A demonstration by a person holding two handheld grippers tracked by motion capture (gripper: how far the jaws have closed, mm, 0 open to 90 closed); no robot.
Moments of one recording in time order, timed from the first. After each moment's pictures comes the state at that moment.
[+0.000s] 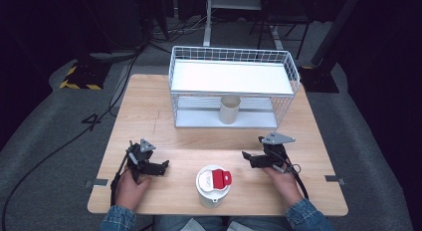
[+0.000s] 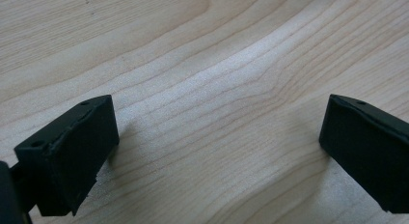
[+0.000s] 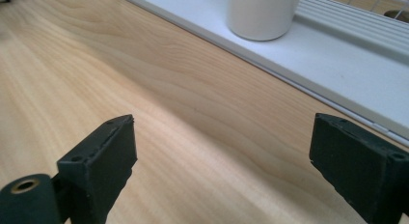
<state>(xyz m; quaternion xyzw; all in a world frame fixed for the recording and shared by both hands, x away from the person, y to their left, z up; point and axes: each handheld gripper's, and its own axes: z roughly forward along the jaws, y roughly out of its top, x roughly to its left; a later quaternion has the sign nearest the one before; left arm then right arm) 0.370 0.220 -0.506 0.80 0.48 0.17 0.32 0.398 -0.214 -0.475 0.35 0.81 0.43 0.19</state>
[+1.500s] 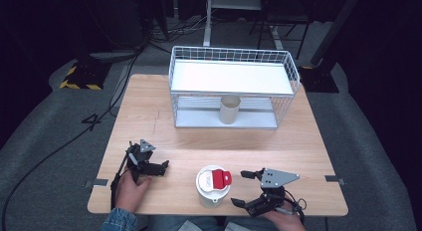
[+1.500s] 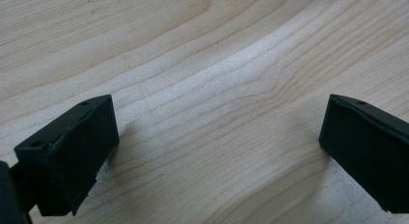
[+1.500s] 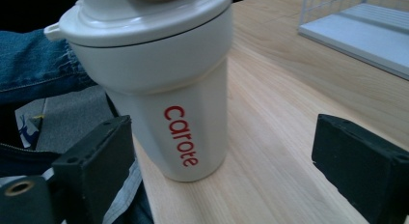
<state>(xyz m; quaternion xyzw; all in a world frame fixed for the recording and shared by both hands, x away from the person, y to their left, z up) 0.368 0.220 -0.506 0.80 0.48 0.17 0.31 0.285 -0.184 -0.458 0.19 0.82 0.53 0.06</state>
